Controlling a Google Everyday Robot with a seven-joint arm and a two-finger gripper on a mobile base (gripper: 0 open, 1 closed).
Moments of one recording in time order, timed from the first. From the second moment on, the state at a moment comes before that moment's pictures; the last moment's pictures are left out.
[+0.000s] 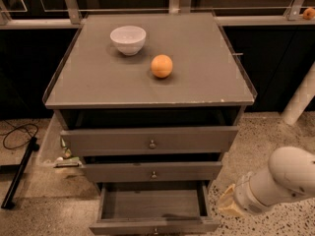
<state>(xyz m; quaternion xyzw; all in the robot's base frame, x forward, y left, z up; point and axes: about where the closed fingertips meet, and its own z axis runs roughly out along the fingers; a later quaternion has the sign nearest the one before) 0.362 -0.212 0.596 -0.54 0.82 0.14 0.15</state>
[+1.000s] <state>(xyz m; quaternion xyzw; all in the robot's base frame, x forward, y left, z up) 0.387 -0.231 0.424 -0.46 0.84 0.22 0.18</state>
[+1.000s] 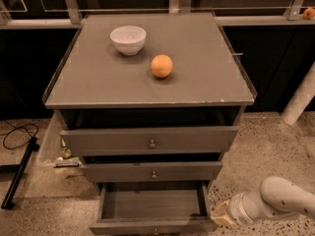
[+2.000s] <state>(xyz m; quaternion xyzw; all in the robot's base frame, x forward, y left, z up) 0.375 -0.230 0.360 -0.42 0.86 0.25 0.17</state>
